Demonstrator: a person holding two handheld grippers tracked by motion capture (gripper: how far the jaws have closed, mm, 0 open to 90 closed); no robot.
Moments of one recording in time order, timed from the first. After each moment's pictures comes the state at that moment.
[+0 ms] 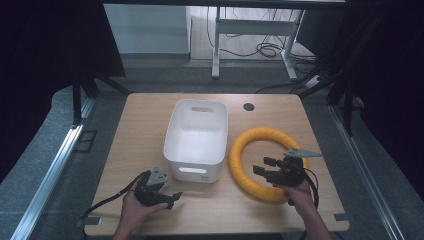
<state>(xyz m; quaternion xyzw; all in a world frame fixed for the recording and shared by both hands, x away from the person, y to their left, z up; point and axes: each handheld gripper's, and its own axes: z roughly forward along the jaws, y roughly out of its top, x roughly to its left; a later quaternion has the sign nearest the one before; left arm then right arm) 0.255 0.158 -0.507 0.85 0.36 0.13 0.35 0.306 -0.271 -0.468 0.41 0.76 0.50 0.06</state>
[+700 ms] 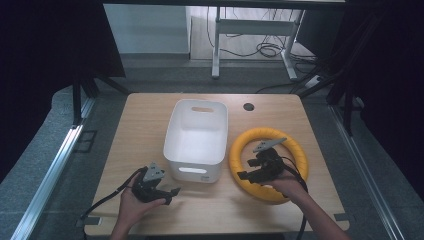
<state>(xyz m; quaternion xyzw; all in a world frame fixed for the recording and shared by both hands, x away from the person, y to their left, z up) 0.261 0.163 -0.502 0.85 0.36 0.13 0.36 0.323 -0.211 -0.445 0.34 0.87 0.35 0.03</state>
